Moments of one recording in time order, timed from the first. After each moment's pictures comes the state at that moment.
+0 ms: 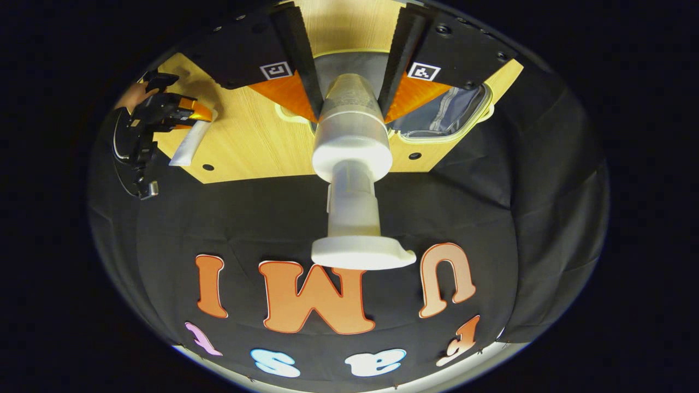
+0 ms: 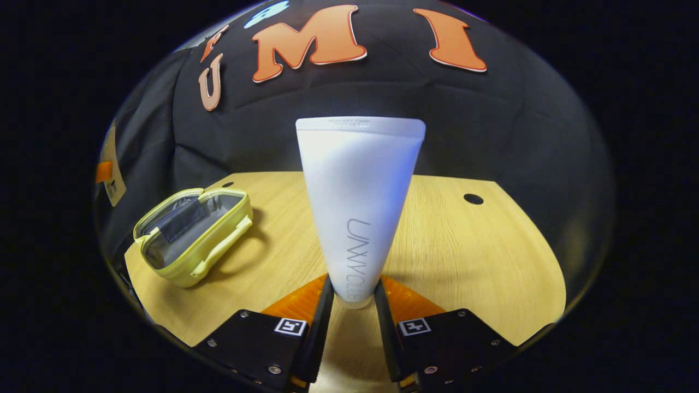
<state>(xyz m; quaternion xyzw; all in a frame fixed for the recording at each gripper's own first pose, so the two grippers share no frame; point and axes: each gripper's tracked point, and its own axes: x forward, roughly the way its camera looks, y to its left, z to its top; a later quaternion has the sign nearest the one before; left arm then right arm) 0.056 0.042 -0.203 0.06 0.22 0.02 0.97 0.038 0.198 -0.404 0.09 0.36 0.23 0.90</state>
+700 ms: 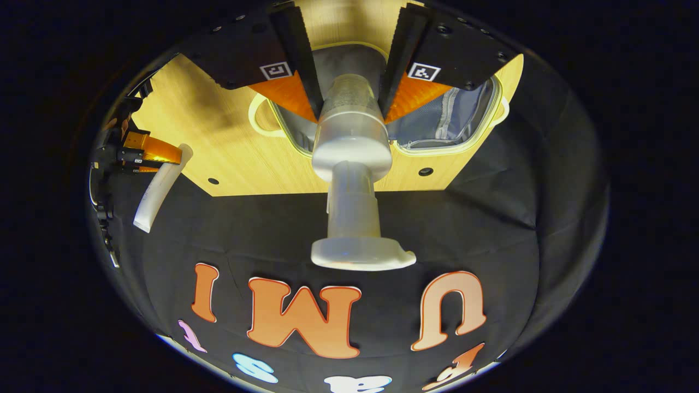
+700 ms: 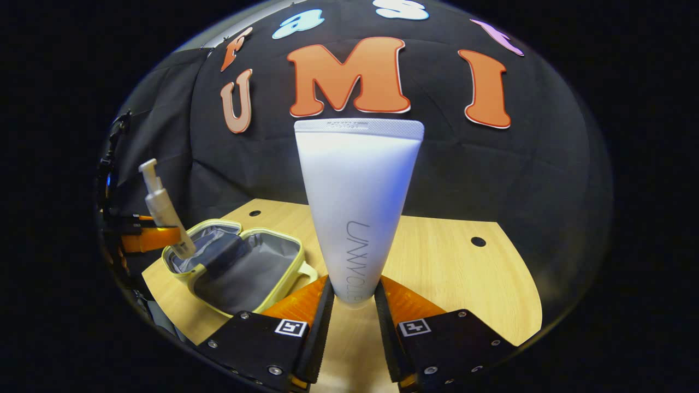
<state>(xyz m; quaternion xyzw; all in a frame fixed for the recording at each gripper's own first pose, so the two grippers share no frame) 0.086 0.118 -0.249 0.03 0.29 -0.06 0.96 0.023 0.264 -0.260 0.08 0.32 0.24 0.91</state>
